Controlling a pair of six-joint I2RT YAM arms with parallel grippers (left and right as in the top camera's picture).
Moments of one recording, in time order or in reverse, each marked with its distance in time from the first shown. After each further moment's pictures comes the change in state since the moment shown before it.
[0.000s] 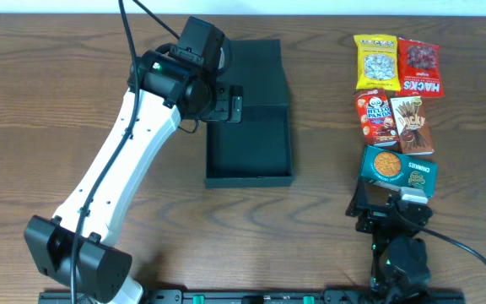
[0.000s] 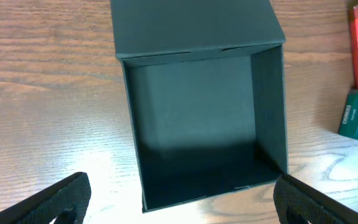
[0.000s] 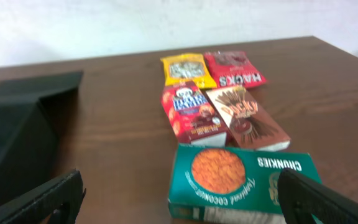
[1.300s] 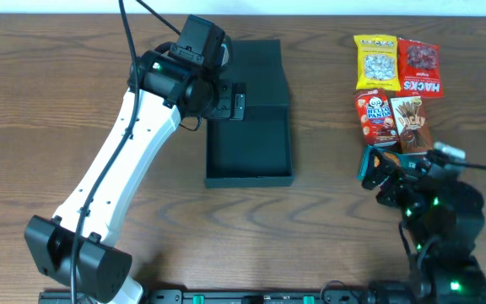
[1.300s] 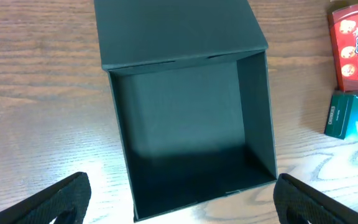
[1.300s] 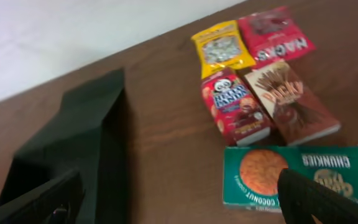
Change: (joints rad) left arm 0.000 0.000 0.000 0.036 0.031 0.015; right arm -0.360 0.571 0.536 -0.202 -0.529 0.173
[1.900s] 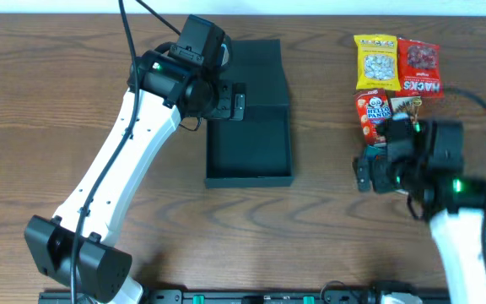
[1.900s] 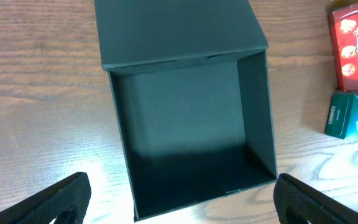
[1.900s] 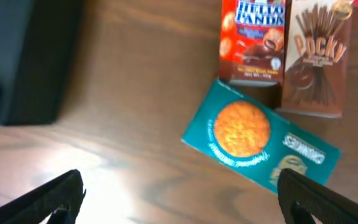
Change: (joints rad) left arm 0.000 0.000 0.000 -0.002 0.000 0.003; right arm 0.000 0.564 0.331 -0.378 -0.013 -0.586
